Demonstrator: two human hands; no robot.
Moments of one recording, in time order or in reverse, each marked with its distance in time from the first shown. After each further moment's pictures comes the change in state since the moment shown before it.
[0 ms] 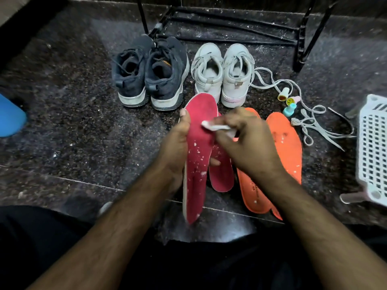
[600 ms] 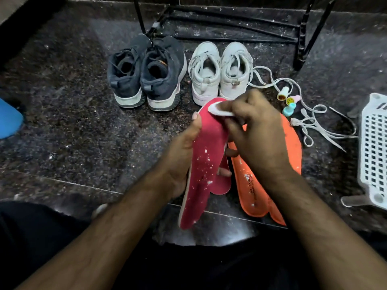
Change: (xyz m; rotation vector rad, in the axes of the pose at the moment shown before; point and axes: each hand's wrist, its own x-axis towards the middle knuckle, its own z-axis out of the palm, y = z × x) left_hand 0.010 -0.012 0.008 -0.028 -0.161 -0.083; right_hand 0.012 0.012 -0.013 -0.163 0.150 -0.121
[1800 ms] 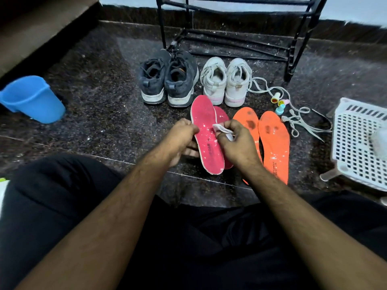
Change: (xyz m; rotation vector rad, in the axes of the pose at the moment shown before) left_hand -0.039 0.005 -0.030 0.380 0.330 0.002; right_hand -0.066 -0.033 0.031 0.393 -0.098 0.479
